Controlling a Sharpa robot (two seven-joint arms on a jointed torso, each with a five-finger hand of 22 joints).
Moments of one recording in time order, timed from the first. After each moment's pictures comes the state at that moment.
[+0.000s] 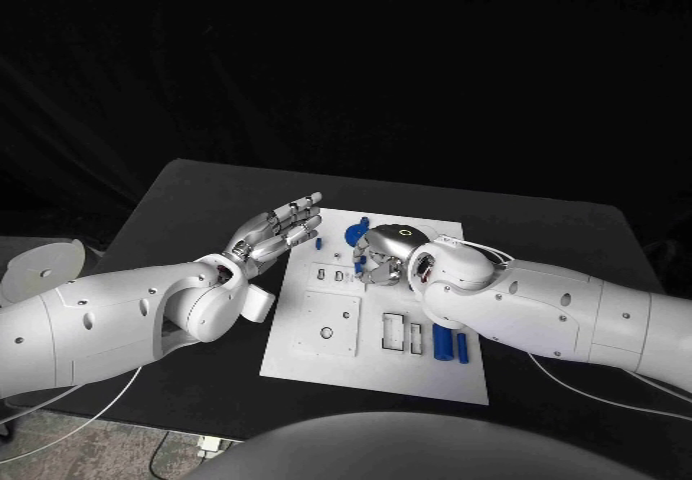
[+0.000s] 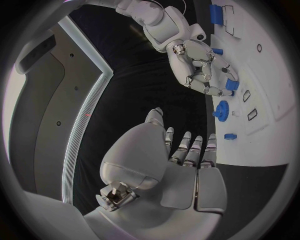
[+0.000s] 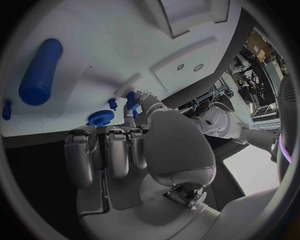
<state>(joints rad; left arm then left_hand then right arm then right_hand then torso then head) 1.10 -0.86 -0.22 1.52 -0.14 -0.20 0.54 1.43 0.24 -0.23 0.28 0.46 0.37 -0.04 0.04 0.04 0.10 0.14 0.37 0.04 0.15 0.17 0.08 0.03 0.16 0.13 0.29 0.10 0.04 1.05 -0.54 -0.10 1.40 -1.61 -0.29 -0.28 1.29 -0.04 0.21 0.01 0.42 0.93 0.08 0.25 0.44 1.47 -0.01 1.57 1.31 1.47 -0.06 1.57 1.31 0.01 1.47 0.05 1.57 1.31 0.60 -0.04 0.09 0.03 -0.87</state>
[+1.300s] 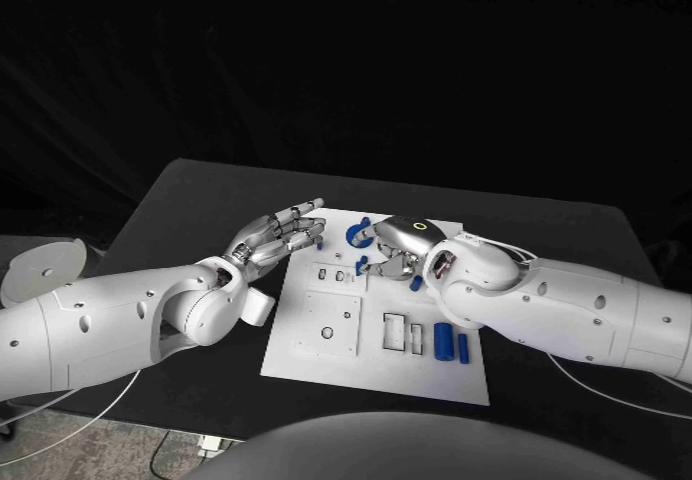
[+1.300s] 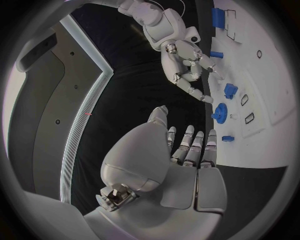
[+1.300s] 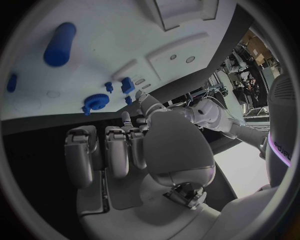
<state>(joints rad) 1.09 -0.88 -0.22 1.54 -0.13 -0.19 0.53 1.49 0.21 -0.19 0.21 0.51 0.39 0.02 0.04 0.04 0.23 0.21 0.52 0.06 0.24 0.20 0.15 0.05 0.16 0.22 0.29 0.16 0.05 1.08 -0.64 -0.10 1.50 -1.62 -0.38 -0.21 1.28 -0.06 0.19 -0.01 0.24 0.76 0.07 0.09 0.34 1.47 -0.01 1.57 1.31 1.47 -0.06 1.57 1.31 0.01 1.47 0.05 1.57 1.31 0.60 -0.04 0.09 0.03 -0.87</state>
